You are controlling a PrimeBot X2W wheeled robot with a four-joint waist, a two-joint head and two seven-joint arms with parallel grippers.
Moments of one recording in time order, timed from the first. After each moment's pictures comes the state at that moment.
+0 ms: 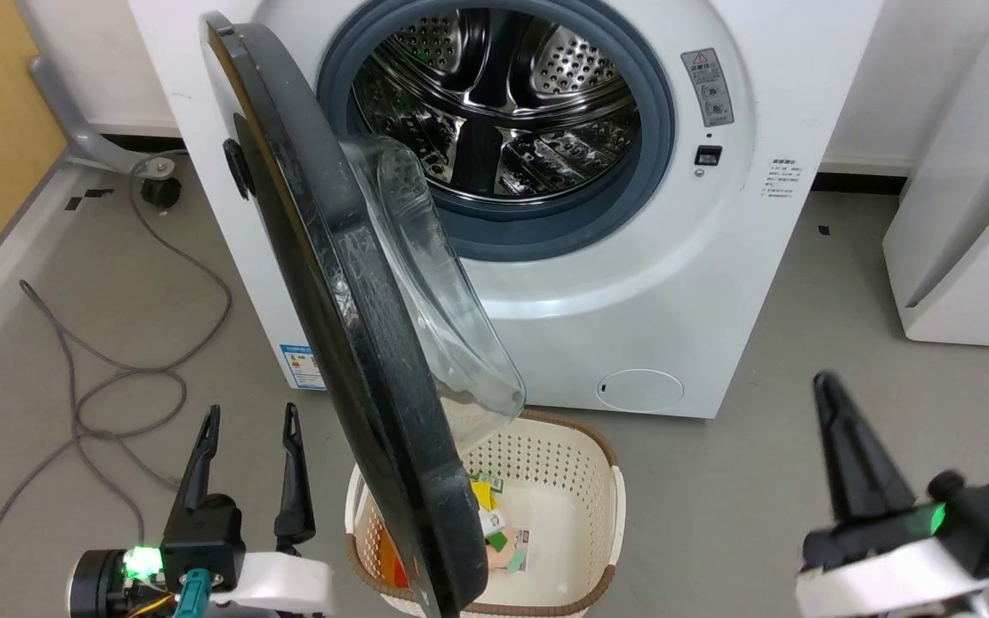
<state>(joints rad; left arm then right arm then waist) -0.01 0.09 -0.07 0.06 -0.01 0.16 -0.26 -0.02 -0.12 0.06 -0.03 0.18 0.13 -0.26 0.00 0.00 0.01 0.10</state>
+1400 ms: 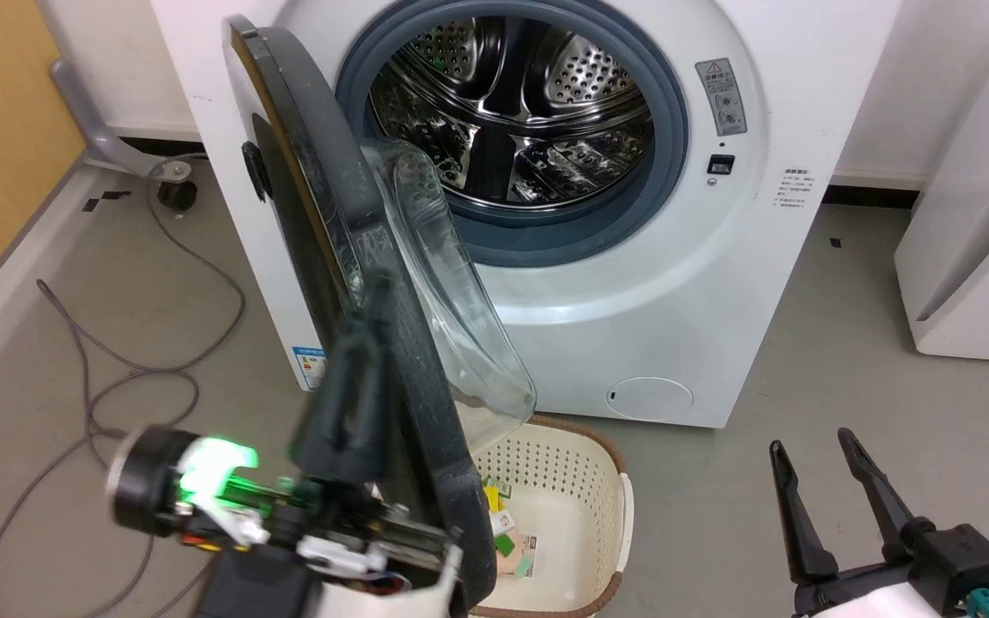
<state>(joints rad) -0.10 0.11 -0.31 -0.44 0.03 0.14 -0.26 0.06 -0.06 0.01 0.04 0.07 0.13 -0.26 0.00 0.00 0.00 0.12</state>
